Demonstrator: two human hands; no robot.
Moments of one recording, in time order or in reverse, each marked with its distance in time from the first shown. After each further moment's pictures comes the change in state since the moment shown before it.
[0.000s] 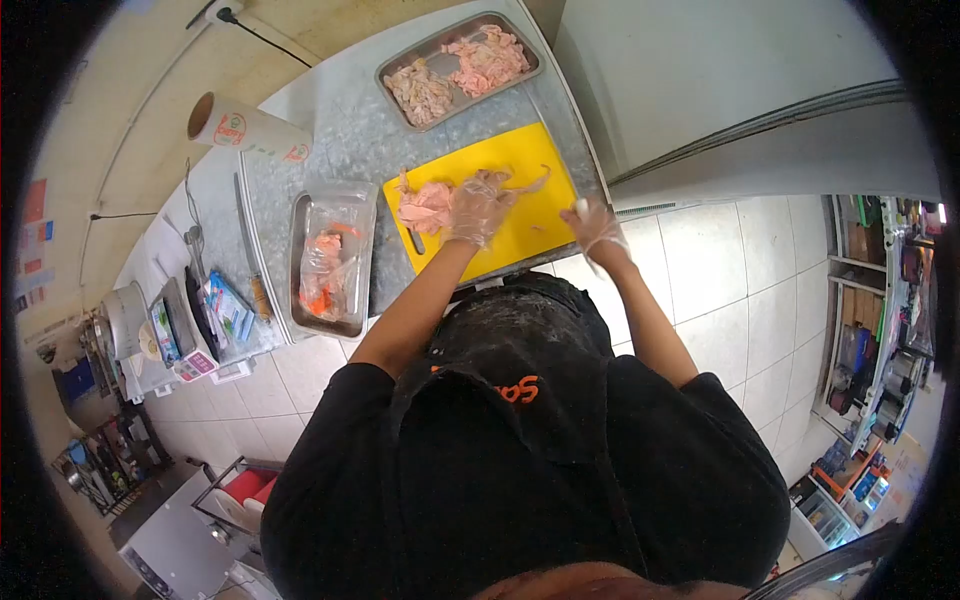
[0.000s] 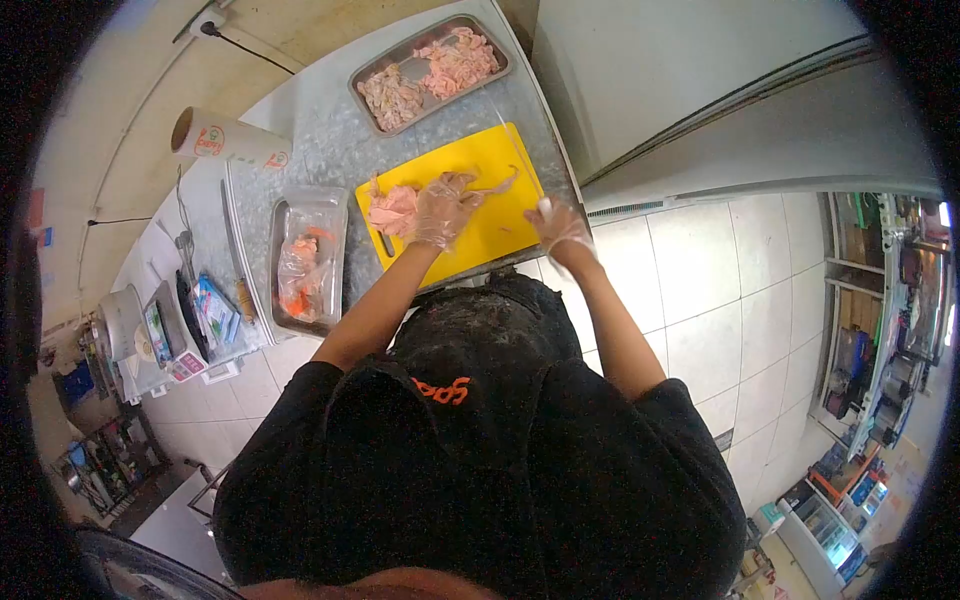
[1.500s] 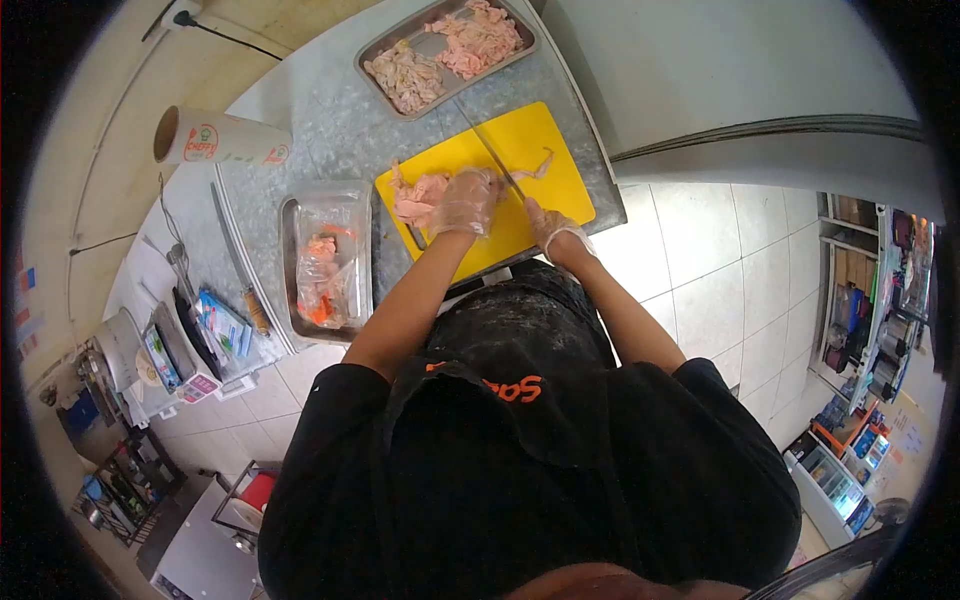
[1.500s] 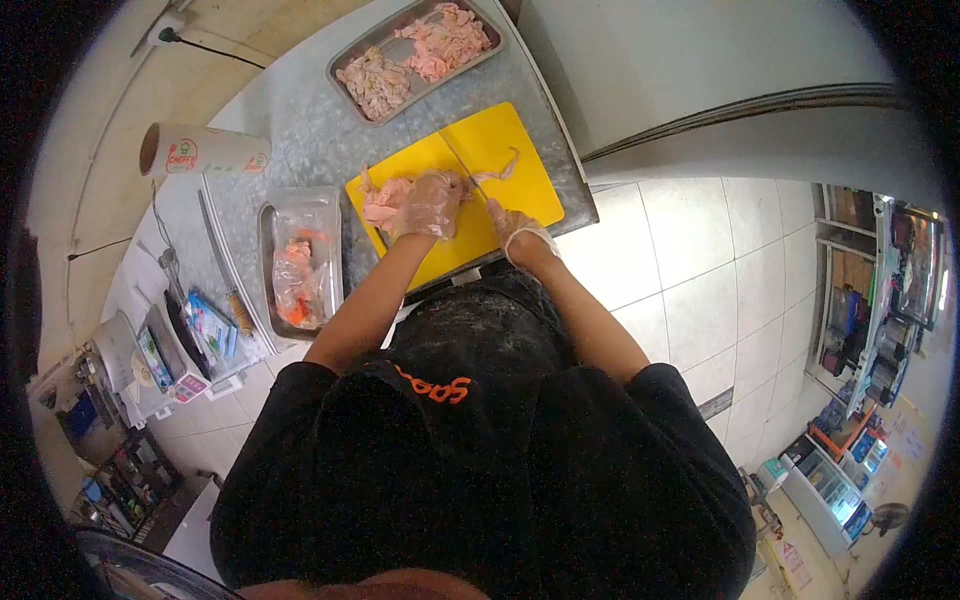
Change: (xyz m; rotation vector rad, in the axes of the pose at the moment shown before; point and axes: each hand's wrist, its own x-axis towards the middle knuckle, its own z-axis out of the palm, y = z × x) left_hand 0.006 -0.021 -0.022 -0.145 -0.455 -0.217; right_hand -0.007 -0.027 0.075 -0.062 -0.096 -0.181
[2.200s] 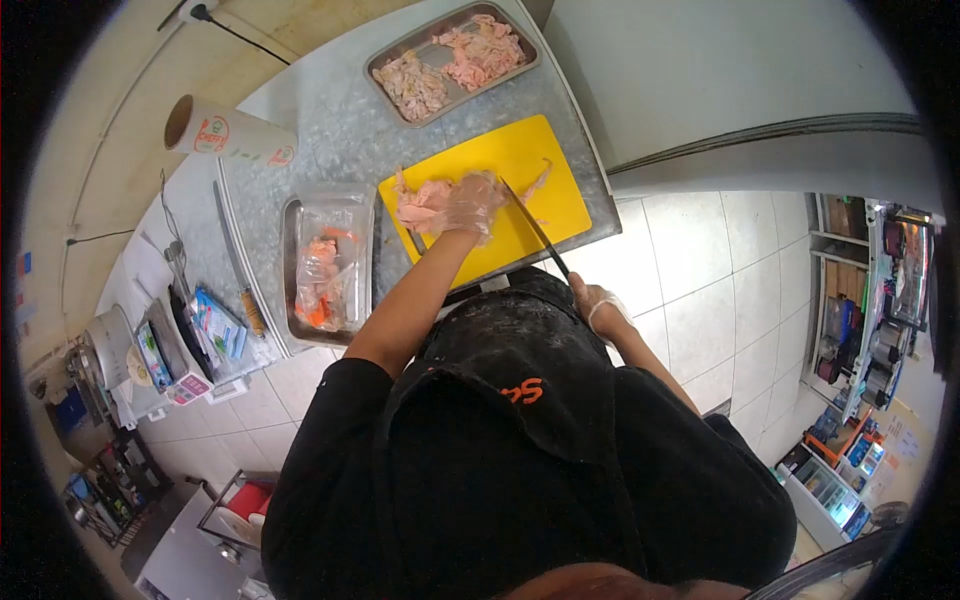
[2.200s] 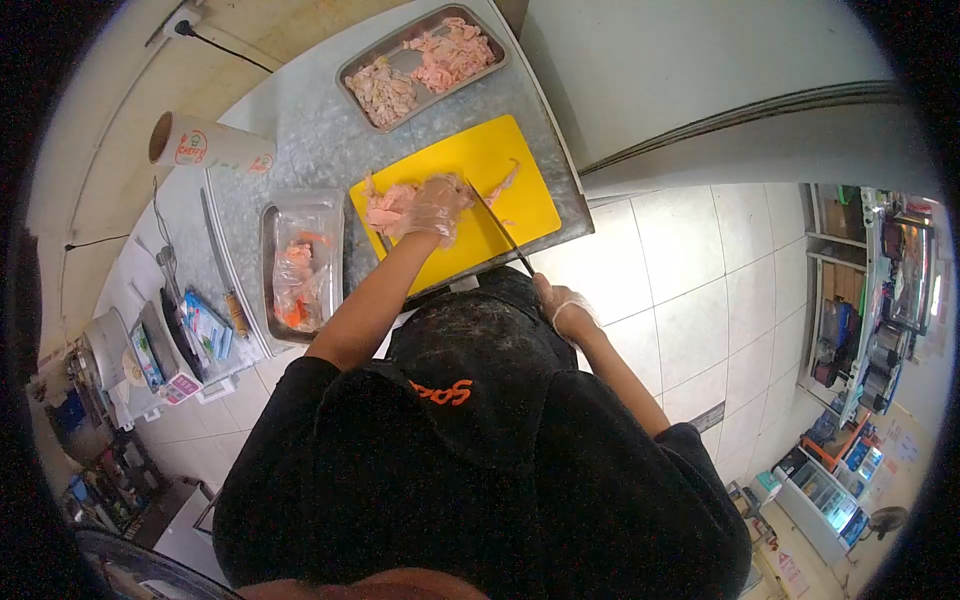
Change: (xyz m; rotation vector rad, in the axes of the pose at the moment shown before) left_hand 0.009 -0.005 0.013 -0.046 0.024 -0.094; right_hand -0.108 0.027 -0.022 0.065 -0.310 0.468
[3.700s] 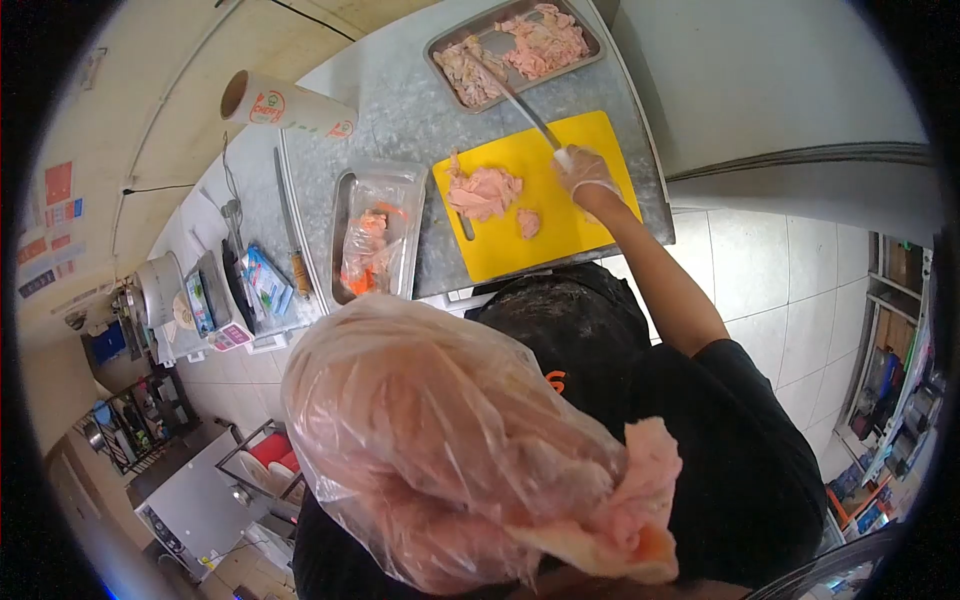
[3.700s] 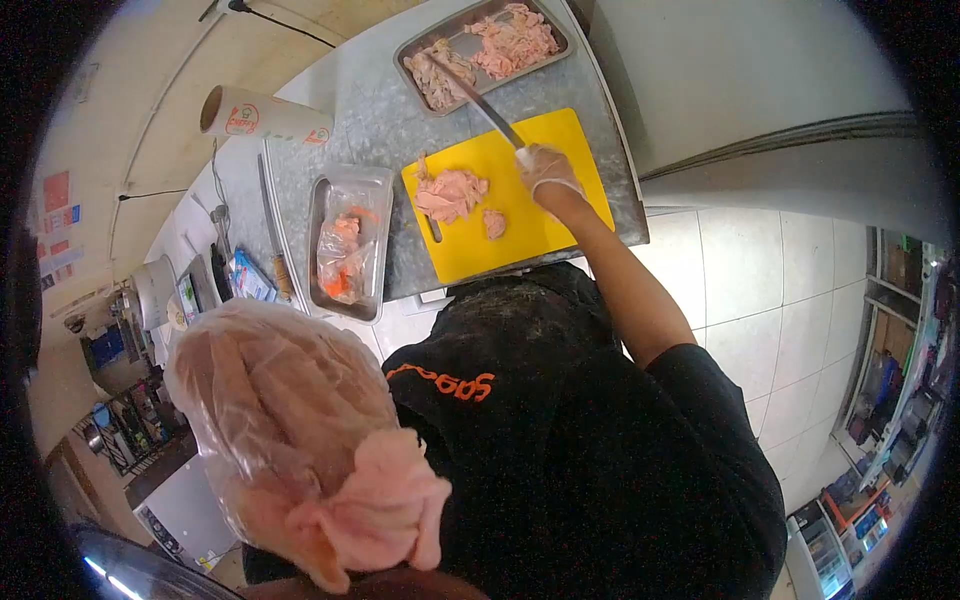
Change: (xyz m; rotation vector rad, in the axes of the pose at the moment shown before) left_hand -0.186 0.184 -0.245 -1.270 0.057 0.695; right_hand 0.169 -0.148 -0.050 -0.129 0.420 -0.516
